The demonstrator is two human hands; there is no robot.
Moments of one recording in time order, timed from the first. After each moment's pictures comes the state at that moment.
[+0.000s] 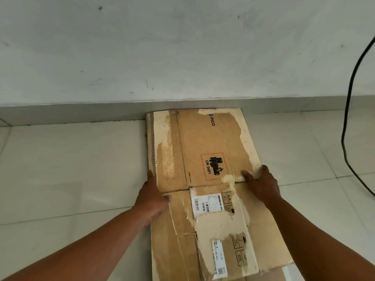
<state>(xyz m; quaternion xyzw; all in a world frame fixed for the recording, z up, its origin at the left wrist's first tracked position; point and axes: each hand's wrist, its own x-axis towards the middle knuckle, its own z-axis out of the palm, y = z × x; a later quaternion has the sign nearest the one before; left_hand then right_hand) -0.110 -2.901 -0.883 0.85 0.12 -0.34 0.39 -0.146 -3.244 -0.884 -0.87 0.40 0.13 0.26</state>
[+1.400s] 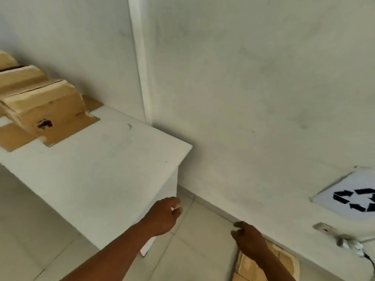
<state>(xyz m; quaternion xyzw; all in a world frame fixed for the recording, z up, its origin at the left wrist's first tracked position) -0.273 -2.485 -0.087 0.89 0.17 -0.11 0.40 -0.193 -2.772 -0.110 -0.92 -0.02 0.26 0.28</state>
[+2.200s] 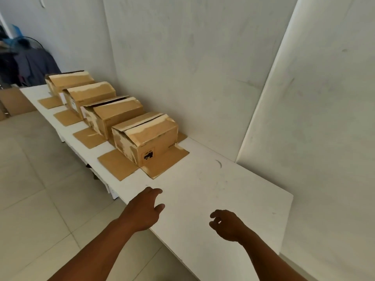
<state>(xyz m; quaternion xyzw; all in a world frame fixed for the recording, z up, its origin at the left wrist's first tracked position) -0.426 -1.968 -0.015 0.93 0.24 0.00 0.27 -0.253 -2.215 -0.059 -0.90 -0.29 0.28 0.19</state>
